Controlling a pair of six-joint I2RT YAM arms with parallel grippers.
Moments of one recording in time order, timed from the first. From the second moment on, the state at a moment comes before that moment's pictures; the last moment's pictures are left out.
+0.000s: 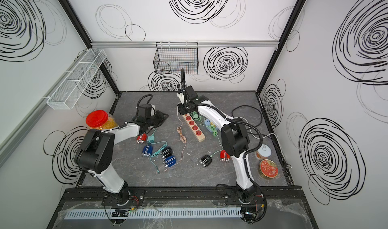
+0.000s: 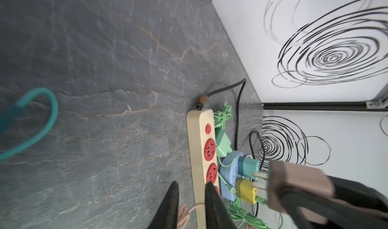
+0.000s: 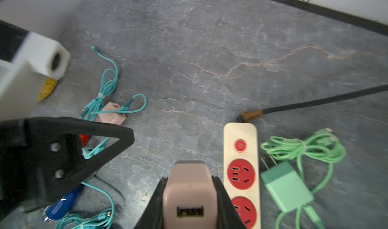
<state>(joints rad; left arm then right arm) -0.22 1.70 0.94 0.16 0.36 -1.00 0.63 2.14 1.90 -0.62 -0.22 0.11</state>
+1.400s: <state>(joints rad) -0.24 1.34 0.78 -0.04 0.29 -0.82 0.63 2.63 2.31 -0.66 -0.52 0.34</state>
